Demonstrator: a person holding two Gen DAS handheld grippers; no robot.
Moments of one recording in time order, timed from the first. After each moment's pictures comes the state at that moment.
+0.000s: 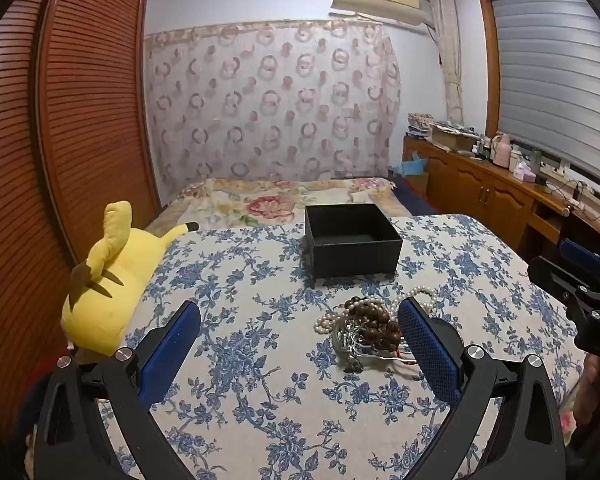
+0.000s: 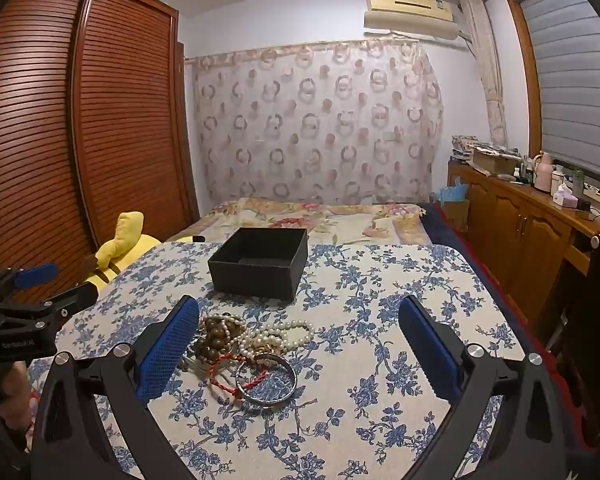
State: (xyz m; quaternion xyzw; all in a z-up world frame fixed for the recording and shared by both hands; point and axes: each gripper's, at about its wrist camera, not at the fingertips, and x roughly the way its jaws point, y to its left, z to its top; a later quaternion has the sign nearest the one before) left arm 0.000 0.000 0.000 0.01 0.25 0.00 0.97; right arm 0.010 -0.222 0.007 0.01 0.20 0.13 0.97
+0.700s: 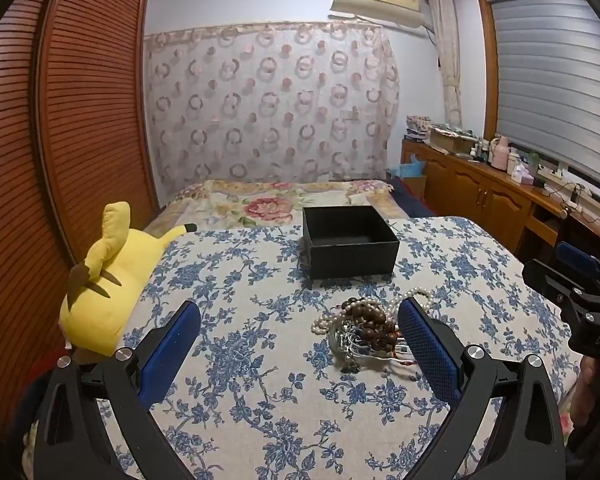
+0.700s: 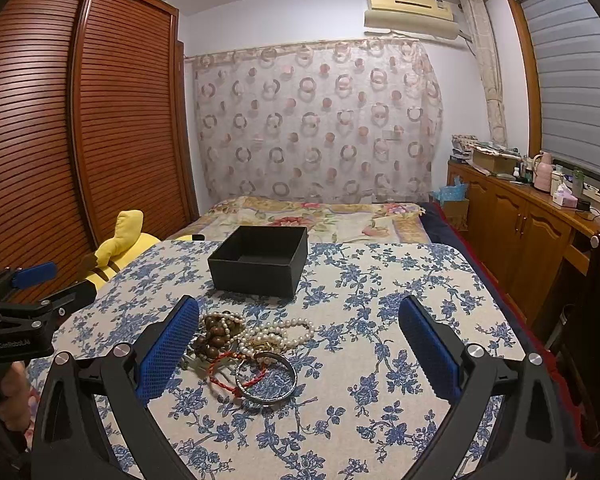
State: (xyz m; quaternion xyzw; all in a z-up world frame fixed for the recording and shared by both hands) left arm -0.001 -0.004 -0.001 0.01 0.25 0.00 0.97; right arm 0.008 -0.222 0.003 0.01 0.20 0.13 0.97
